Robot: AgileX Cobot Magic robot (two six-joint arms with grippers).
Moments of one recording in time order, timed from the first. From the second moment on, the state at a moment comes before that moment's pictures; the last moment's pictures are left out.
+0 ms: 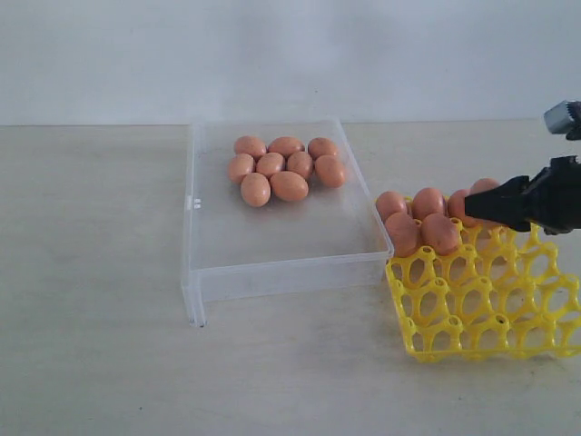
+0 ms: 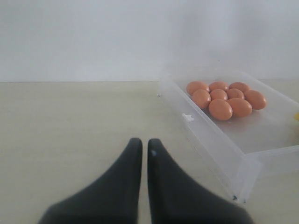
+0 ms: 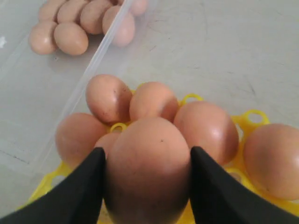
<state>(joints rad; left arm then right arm) -0.18 0.00 0.00 0.04 0.23 -0.08 -0.38 1.80 -0.80 -1.54 -0.79 1.18</state>
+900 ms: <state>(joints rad) -0.18 0.00 0.00 0.04 0.23 -0.08 -0.36 1.93 -0.80 -1.39 -0.76 1.03</state>
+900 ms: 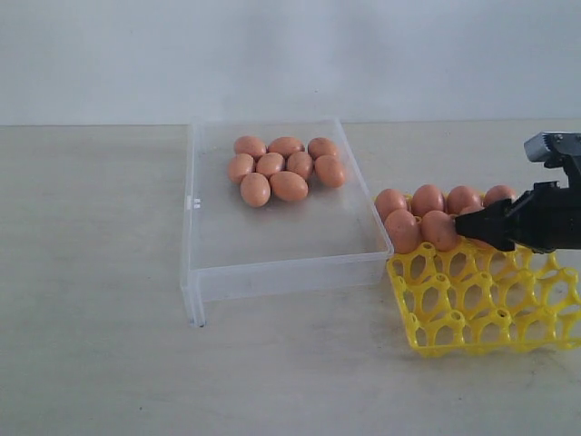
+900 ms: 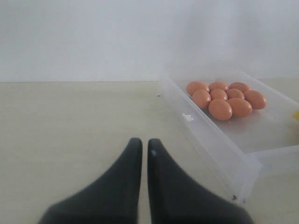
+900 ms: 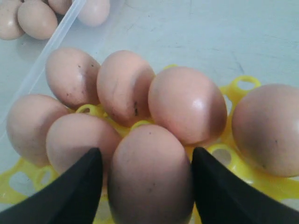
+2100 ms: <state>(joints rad) -0.18 0.00 0.00 0.04 0.23 -0.08 0.09 1.64 -0.97 -1.37 -0.69 1.22</state>
